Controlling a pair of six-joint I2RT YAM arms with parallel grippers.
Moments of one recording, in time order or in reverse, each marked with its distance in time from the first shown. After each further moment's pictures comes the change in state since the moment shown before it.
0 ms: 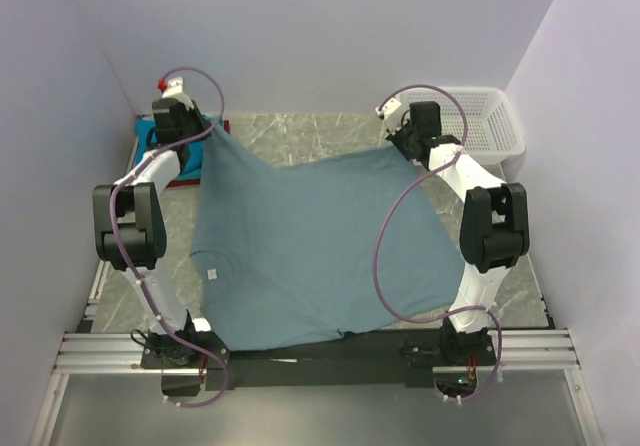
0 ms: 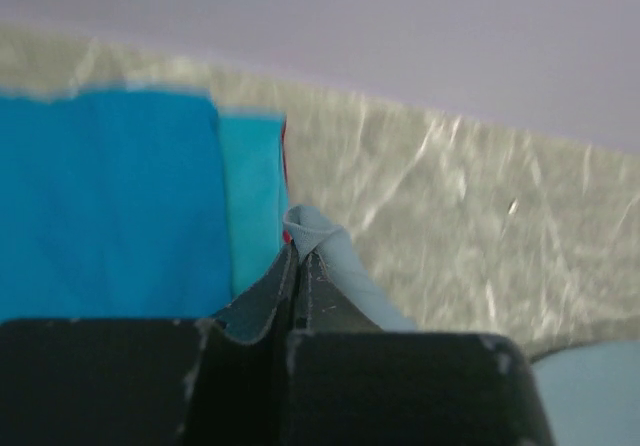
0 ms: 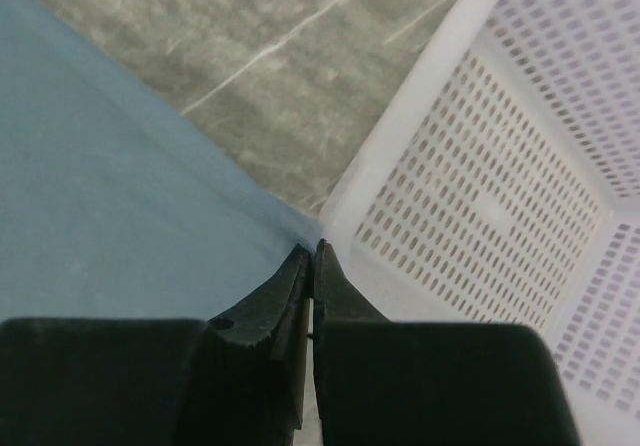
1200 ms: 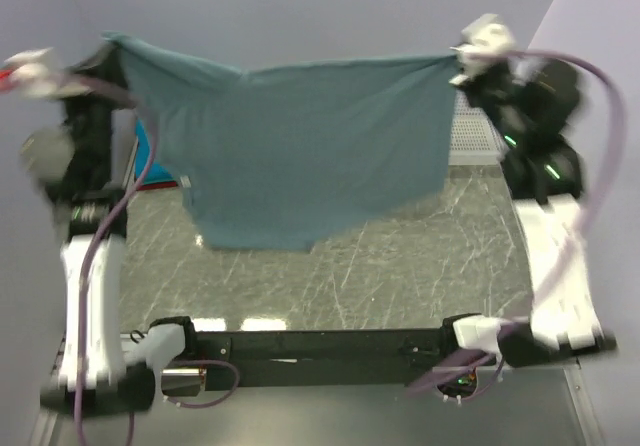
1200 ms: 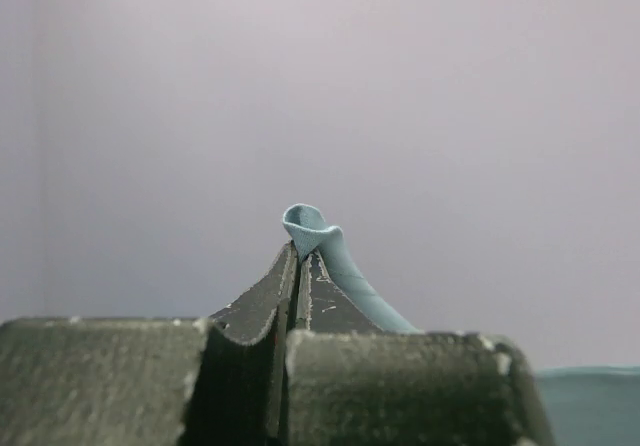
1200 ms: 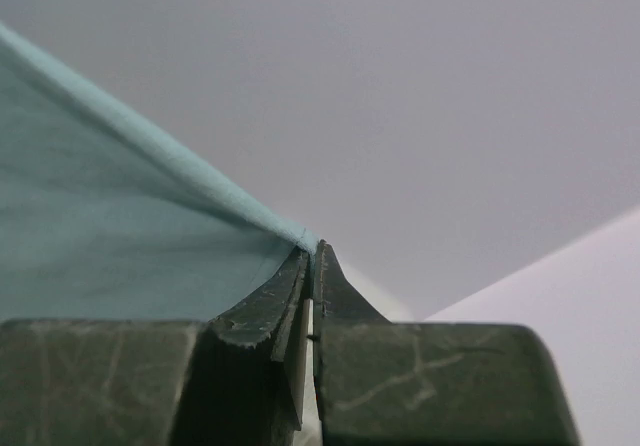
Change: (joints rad) left arm 0.053 -0.772 0.032 0.004 -0.039 -0.019; right arm 0.002 -0.552 0.348 -0.236 -0.134 0.056
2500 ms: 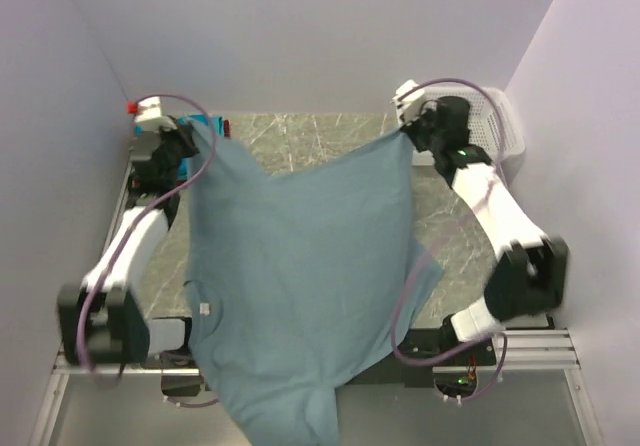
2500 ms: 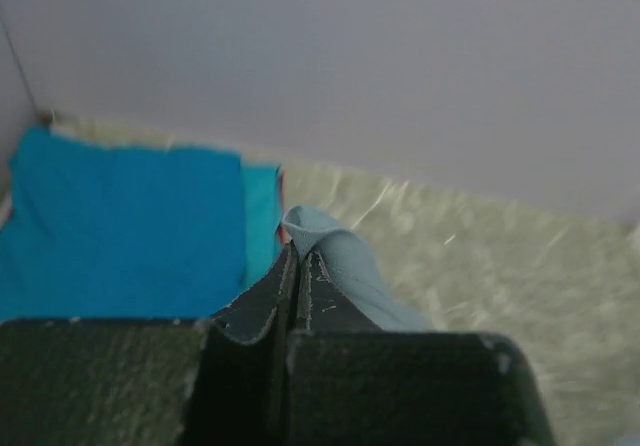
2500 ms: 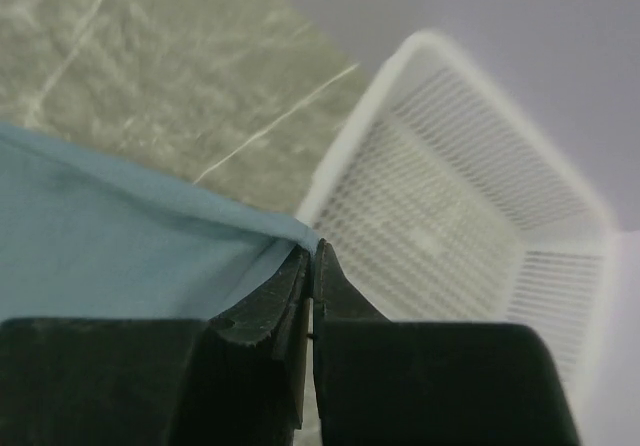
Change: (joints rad) left arm -0.096 0.053 -0.455 0.116 -0.121 0.037; right arm -0.003 0.087 -0.498 0.288 0.042 -0.009
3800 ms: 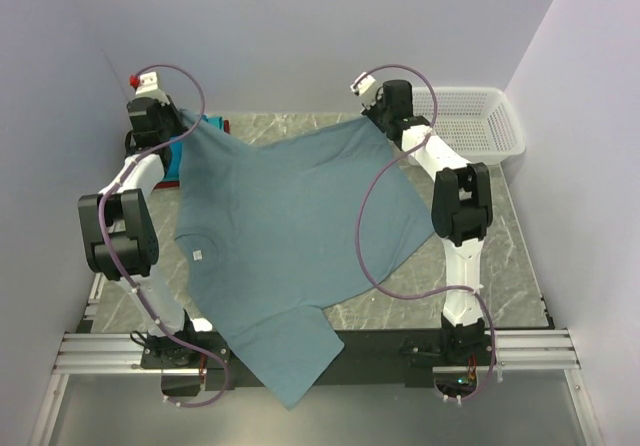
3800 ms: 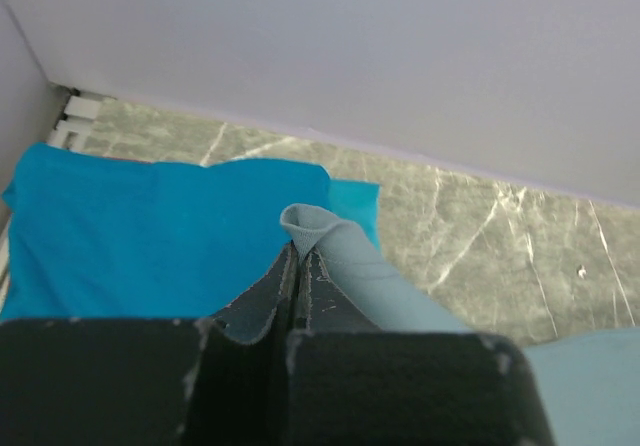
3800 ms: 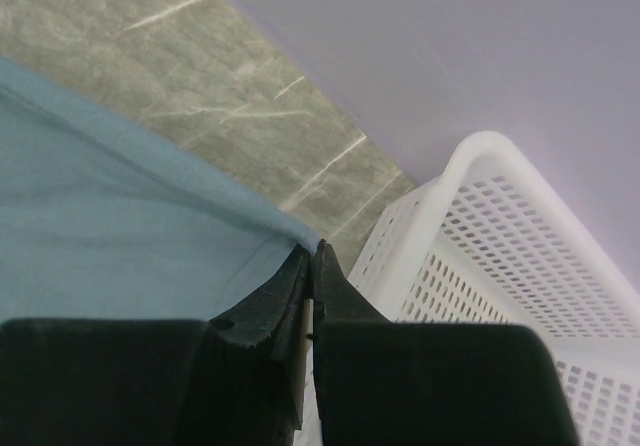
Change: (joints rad) left arm 0.147 0.663 0.423 -0.030 0.107 0.061; right arm 0.083 0.795 0.587 0.040 0.143 -0.058
